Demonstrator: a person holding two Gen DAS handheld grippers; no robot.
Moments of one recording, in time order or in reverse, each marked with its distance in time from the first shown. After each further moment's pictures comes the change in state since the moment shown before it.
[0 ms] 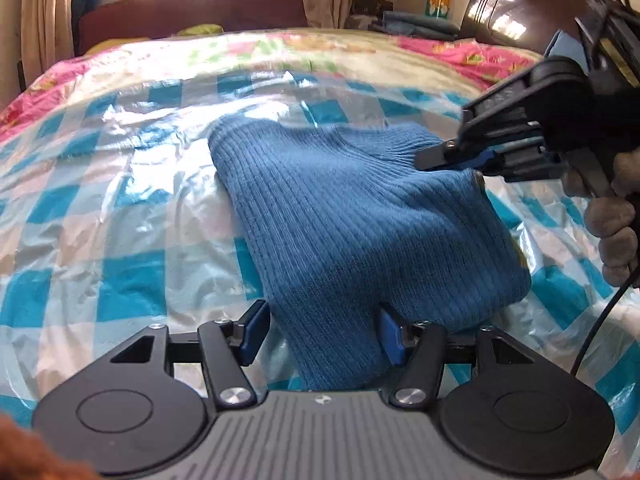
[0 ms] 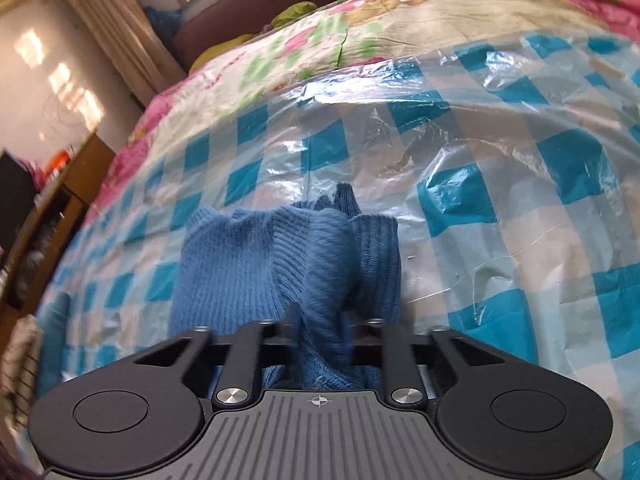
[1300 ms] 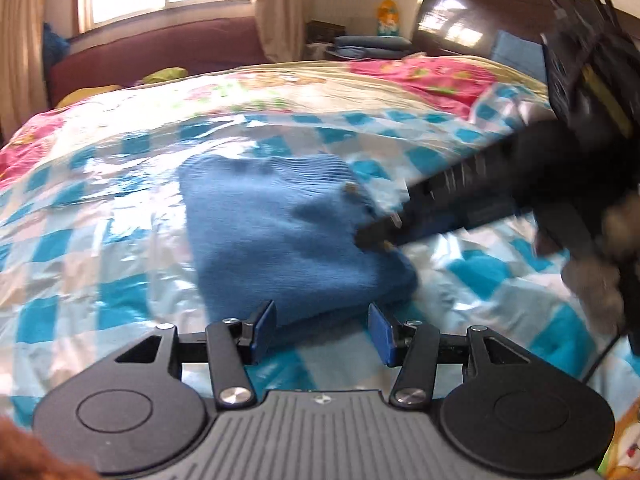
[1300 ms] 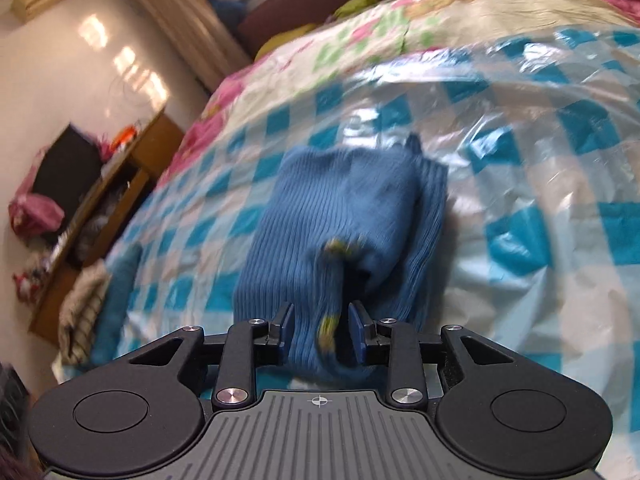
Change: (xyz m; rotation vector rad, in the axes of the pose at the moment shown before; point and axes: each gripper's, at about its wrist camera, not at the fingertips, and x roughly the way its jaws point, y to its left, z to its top) left arm -0.054 -0.038 -0.016 0.108 -0.067 -0.044; right arm -0.046 0.030 -0.065 -0.186 0.080 0.067
